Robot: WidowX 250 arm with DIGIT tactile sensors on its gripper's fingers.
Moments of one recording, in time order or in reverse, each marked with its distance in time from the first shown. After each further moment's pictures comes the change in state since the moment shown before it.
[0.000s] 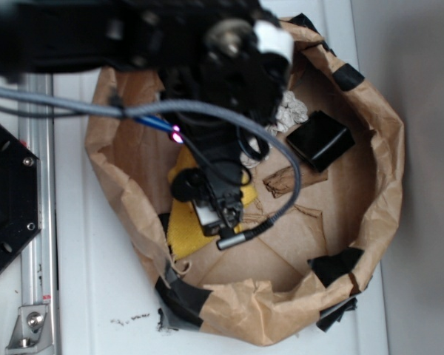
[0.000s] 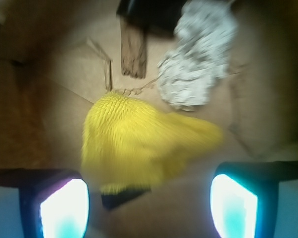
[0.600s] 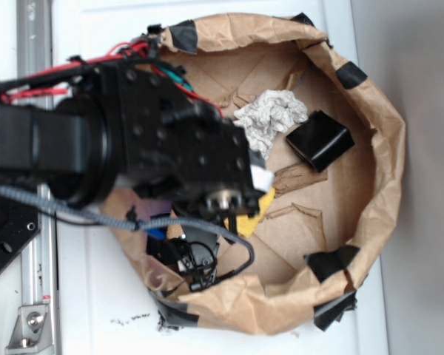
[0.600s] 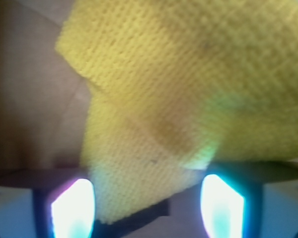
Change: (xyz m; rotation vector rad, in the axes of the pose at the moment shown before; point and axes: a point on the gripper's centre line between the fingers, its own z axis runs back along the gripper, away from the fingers) arm -0.021 -0.021 -0.060 0.200 0.042 -0.152
